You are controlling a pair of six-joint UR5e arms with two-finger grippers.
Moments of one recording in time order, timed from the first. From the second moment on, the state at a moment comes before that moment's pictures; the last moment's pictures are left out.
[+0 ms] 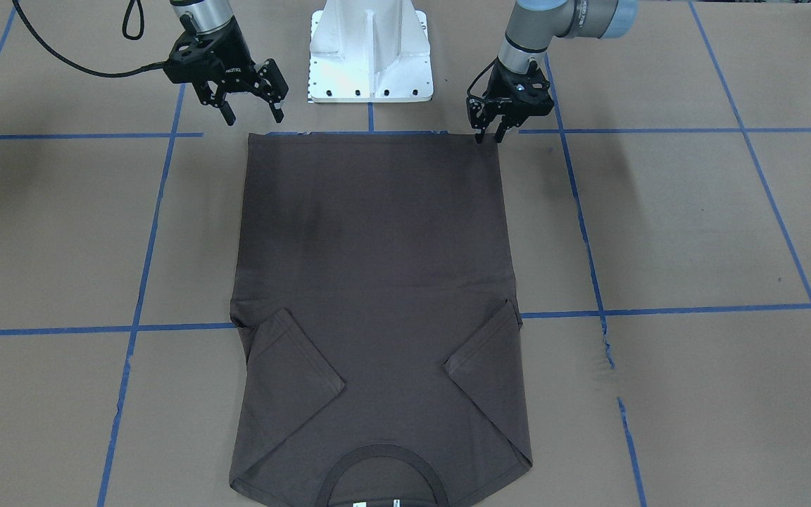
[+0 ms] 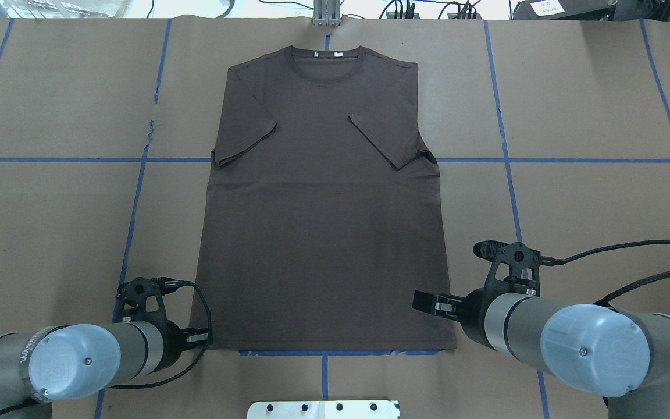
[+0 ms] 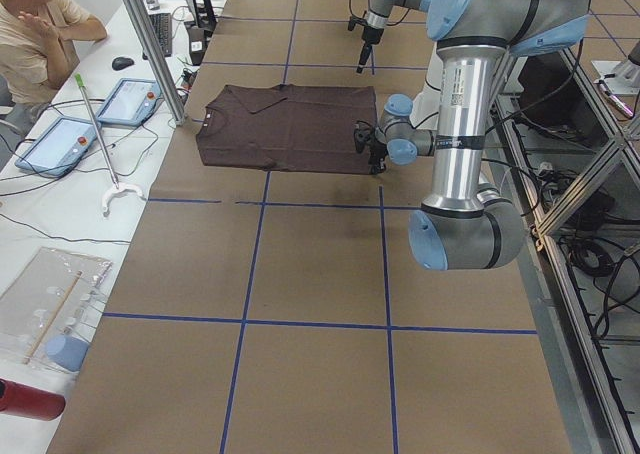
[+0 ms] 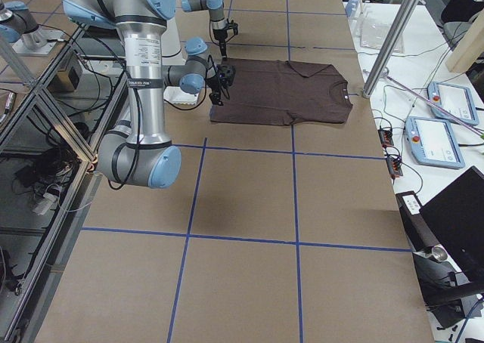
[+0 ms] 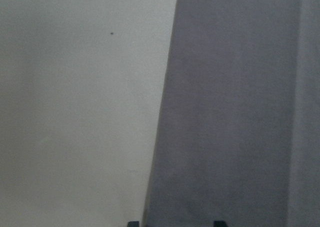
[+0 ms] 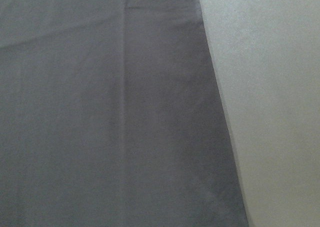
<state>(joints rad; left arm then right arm) -0.17 -1.66 -2.02 -1.96 -1.54 -1.59 0.21 -1.49 2.23 -1.32 1.46 1.62</state>
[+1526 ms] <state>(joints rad) -0.17 -1.70 -2.02 -1.96 -1.54 -1.59 0.20 -1.51 2.22 -1.32 1.46 1.66</state>
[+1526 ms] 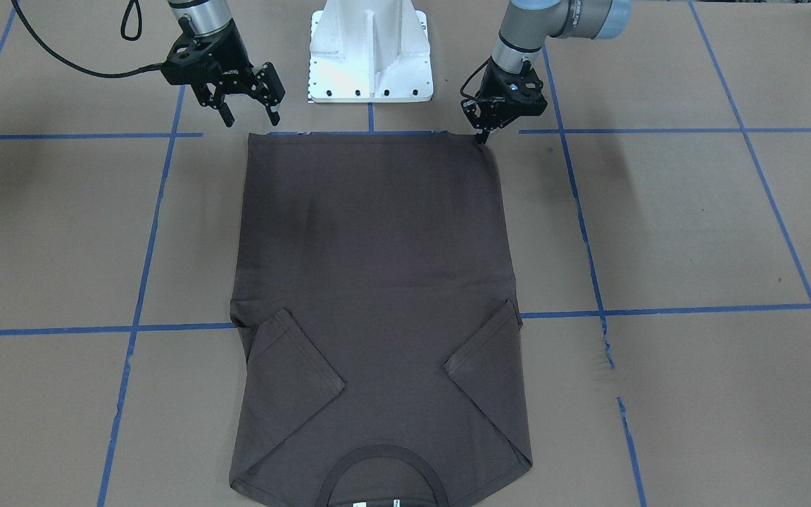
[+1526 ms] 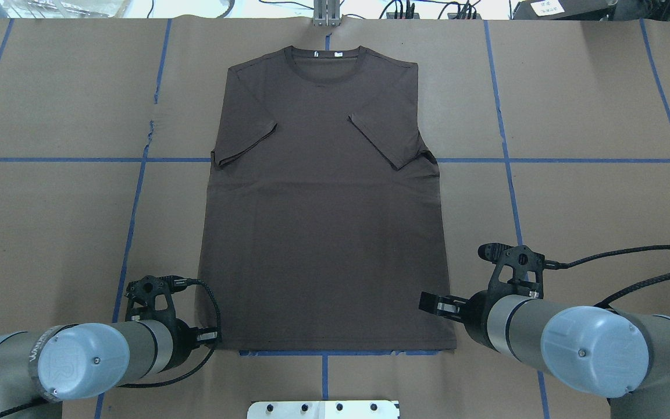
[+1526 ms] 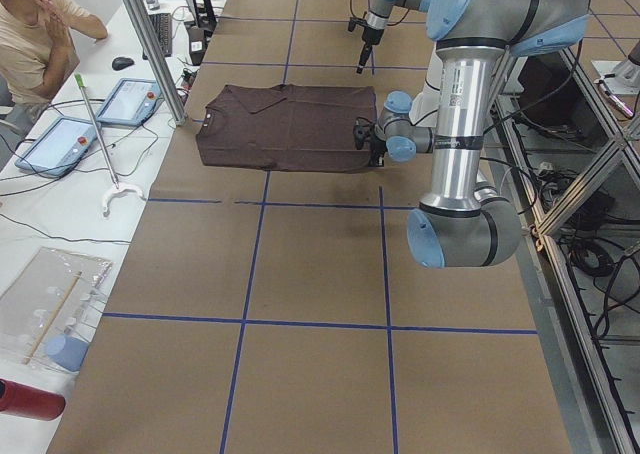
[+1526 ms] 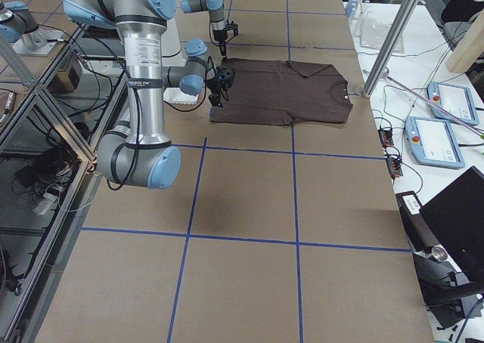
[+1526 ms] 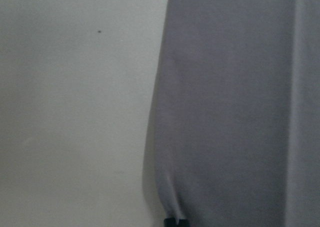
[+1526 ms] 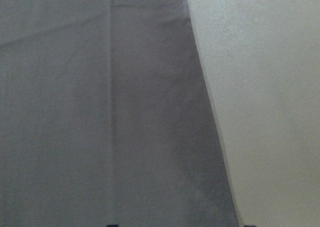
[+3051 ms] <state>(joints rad) -0.18 -1.72 -2.03 -1.97 -1.48 -1.60 0.08 -1.52 2.09 -1.33 1.39 1.80</state>
